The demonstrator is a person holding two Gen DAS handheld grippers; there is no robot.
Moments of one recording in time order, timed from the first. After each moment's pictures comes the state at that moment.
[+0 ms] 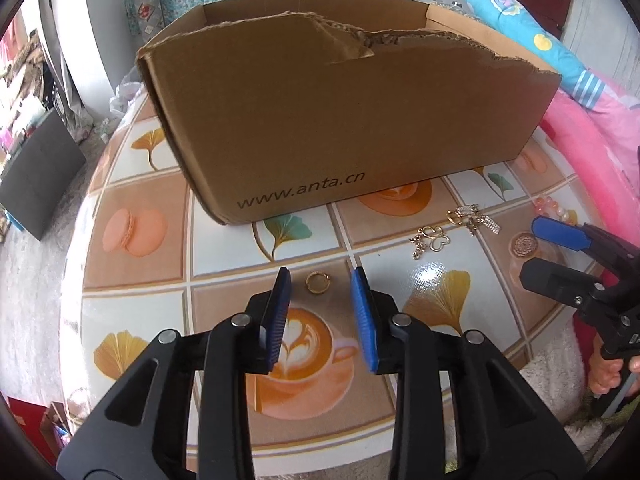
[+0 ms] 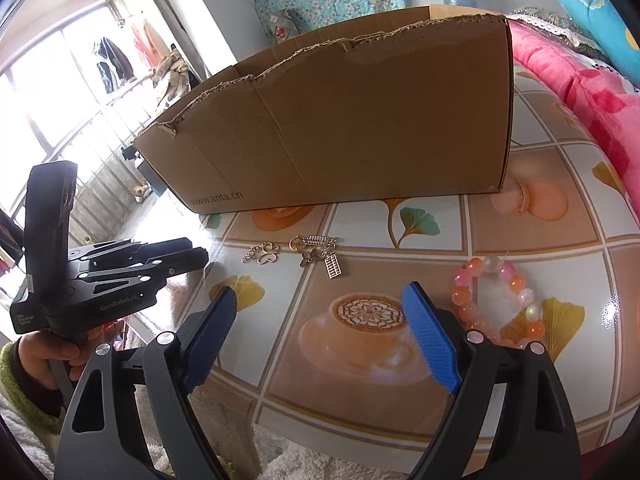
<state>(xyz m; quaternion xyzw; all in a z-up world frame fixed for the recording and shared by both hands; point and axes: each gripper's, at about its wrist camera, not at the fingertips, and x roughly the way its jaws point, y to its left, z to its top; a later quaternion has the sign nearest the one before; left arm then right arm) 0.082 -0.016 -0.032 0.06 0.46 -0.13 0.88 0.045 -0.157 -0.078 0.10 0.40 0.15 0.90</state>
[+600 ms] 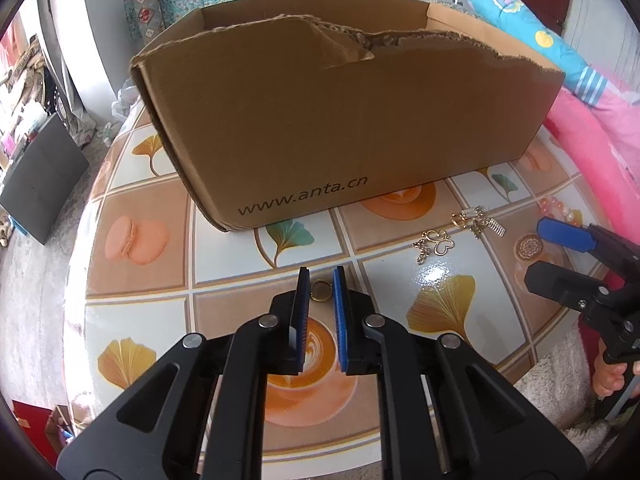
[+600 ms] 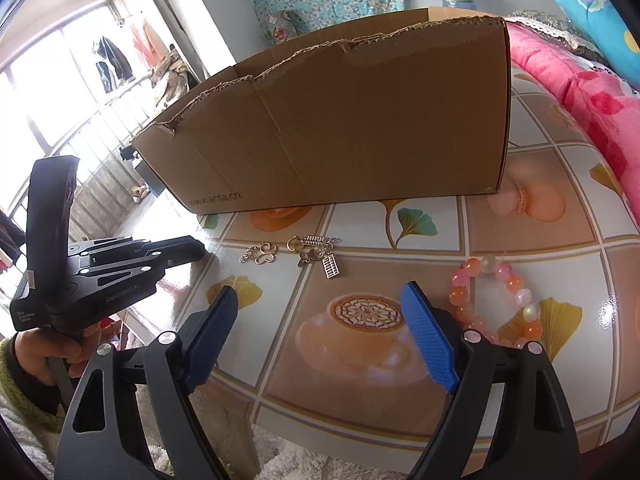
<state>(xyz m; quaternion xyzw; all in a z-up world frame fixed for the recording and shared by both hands) 0.085 -0.012 -0.029 0.05 0.46 -0.13 0.88 0.046 -0.156 -0.076 0.10 0.40 0.14 0.90</state>
